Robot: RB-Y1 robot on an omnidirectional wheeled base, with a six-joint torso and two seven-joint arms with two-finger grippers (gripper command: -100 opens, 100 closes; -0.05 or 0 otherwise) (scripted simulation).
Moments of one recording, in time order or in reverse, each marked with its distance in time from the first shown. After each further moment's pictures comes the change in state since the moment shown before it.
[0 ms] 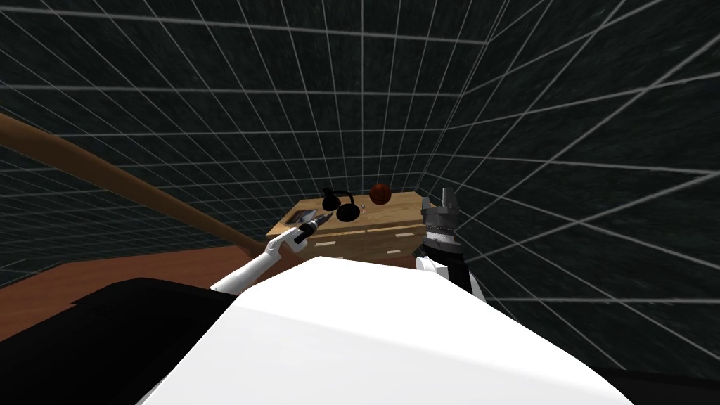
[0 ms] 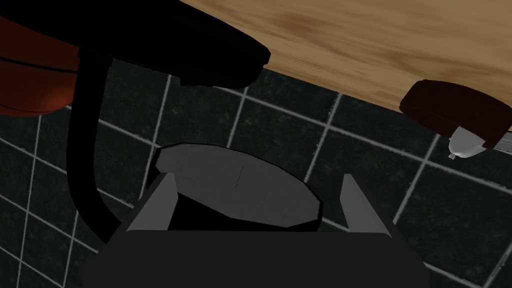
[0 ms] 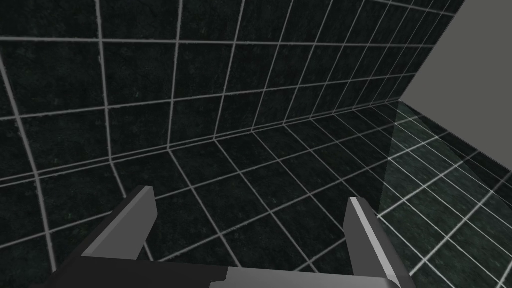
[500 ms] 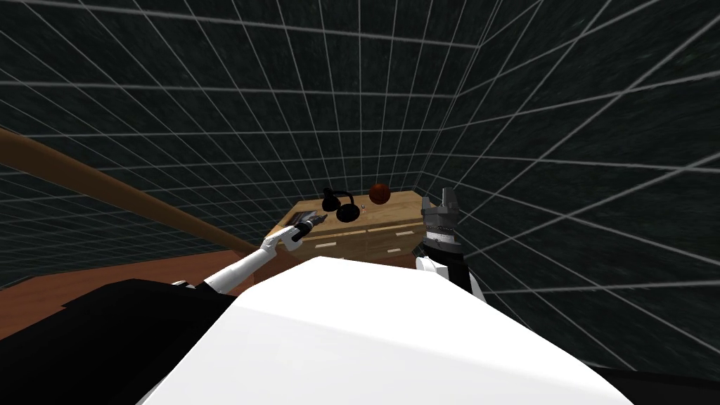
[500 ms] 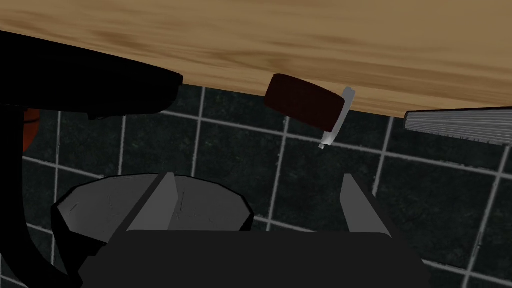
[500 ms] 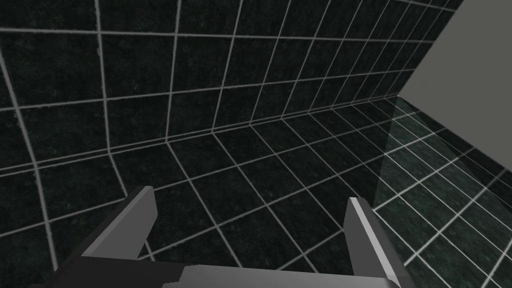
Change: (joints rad) left arm -0.036 0.091 -0.040 0.101 -0.021 0.061 -0.002; right arm 0.000 0.000 0.000 0.000 0.000 0.000 0.000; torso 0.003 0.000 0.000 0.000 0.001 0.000
